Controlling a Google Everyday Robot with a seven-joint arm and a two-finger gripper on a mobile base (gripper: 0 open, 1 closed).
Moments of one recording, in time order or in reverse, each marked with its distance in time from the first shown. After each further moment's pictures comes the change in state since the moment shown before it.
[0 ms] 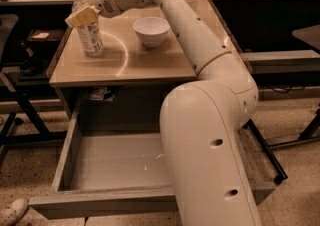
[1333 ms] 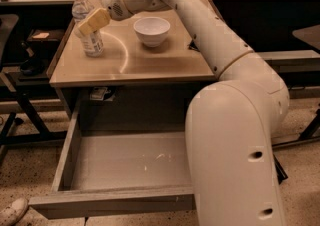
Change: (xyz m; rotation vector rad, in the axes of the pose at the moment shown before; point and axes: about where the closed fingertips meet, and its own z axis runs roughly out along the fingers) arm 0.012 0.012 -0.032 0.035 0.013 0.028
